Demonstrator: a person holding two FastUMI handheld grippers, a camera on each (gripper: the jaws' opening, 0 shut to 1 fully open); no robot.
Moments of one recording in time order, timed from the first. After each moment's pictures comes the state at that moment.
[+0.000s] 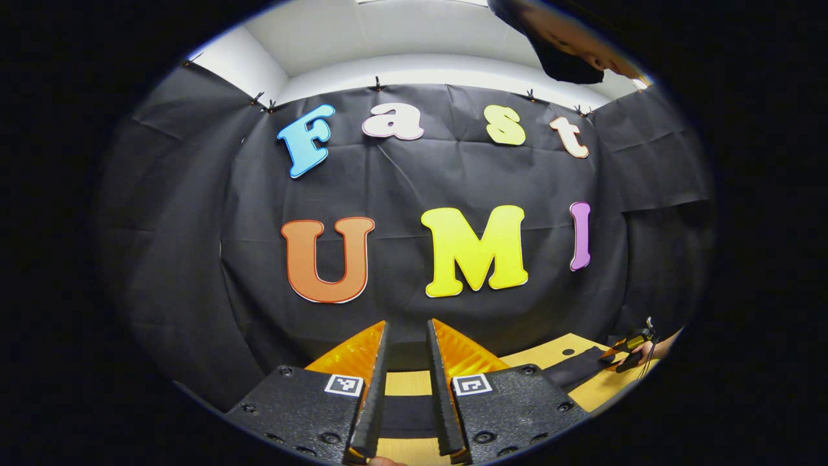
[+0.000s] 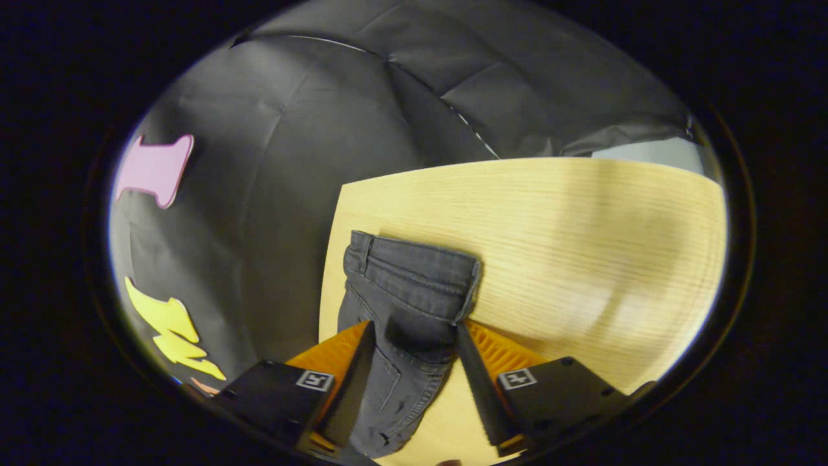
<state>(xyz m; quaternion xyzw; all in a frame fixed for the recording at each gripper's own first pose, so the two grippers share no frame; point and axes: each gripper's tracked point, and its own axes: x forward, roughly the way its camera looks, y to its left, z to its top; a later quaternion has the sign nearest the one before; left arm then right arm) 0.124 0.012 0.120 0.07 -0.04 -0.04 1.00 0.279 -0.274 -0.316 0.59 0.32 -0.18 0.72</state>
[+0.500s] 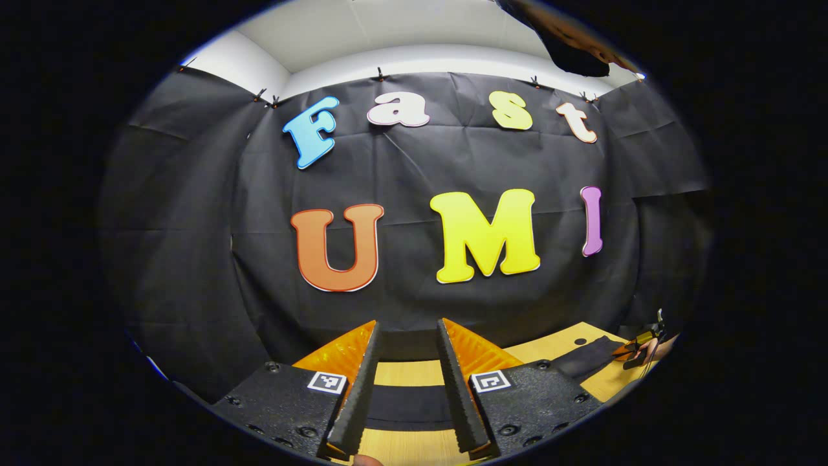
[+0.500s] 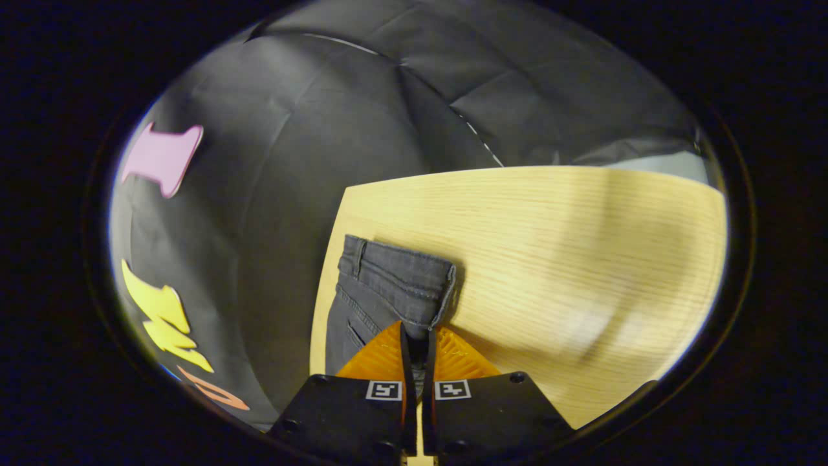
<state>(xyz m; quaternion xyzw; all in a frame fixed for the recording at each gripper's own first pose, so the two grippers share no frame) 0.125 0.025 0.100 0.05 -0.01 0.00 1.00 0.288 -0.274 -0.315 0.51 0.31 -0.17 0.78</state>
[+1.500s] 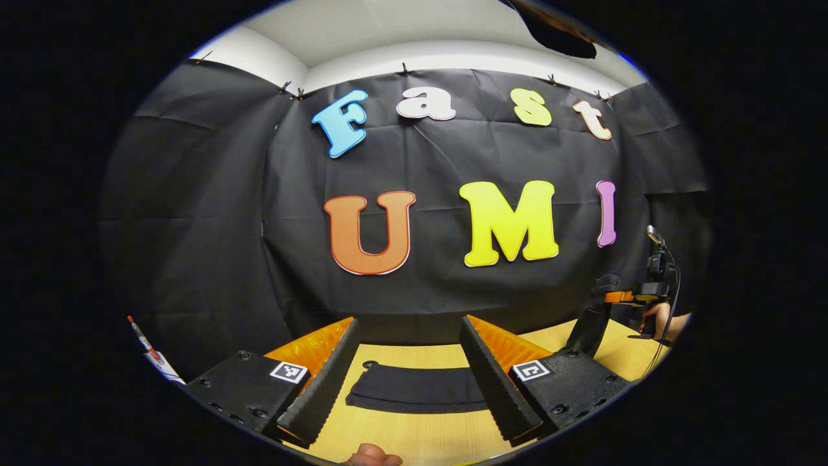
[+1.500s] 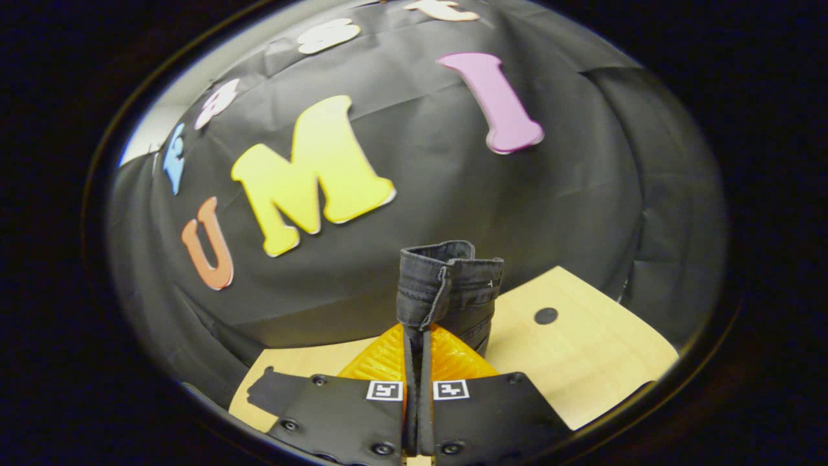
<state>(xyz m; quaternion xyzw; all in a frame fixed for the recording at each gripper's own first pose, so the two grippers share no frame) 0.076 0.086 0.080 0.04 0.01 0.03 1.00 0.276 -0.054 -0.072 0.17 0.17 0.07 0.97</state>
